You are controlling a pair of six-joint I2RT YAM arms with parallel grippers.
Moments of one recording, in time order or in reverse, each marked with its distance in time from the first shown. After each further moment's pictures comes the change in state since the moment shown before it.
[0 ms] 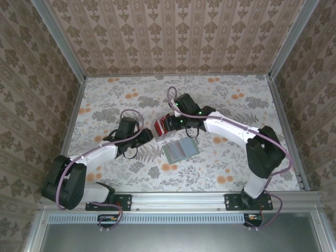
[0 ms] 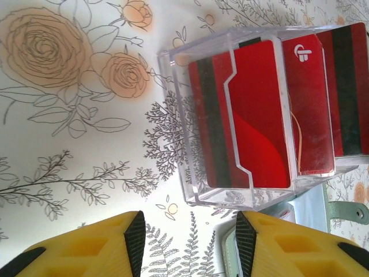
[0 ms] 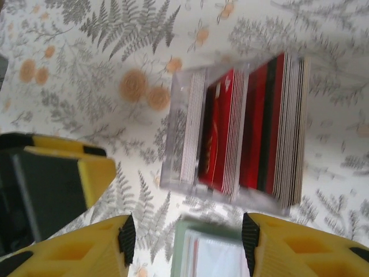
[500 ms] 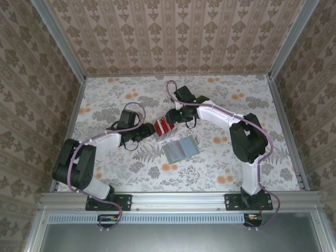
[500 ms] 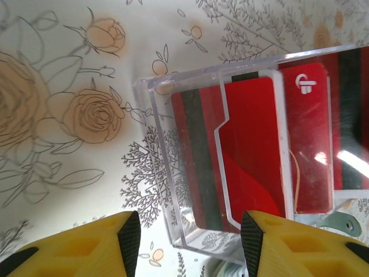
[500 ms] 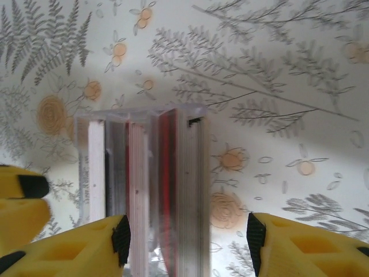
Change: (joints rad) left arm 0.058 0.226 0.135 0.030 0.153 0.058; right arm -0.089 0.226 0.188 -0.105 -0.035 -0.026
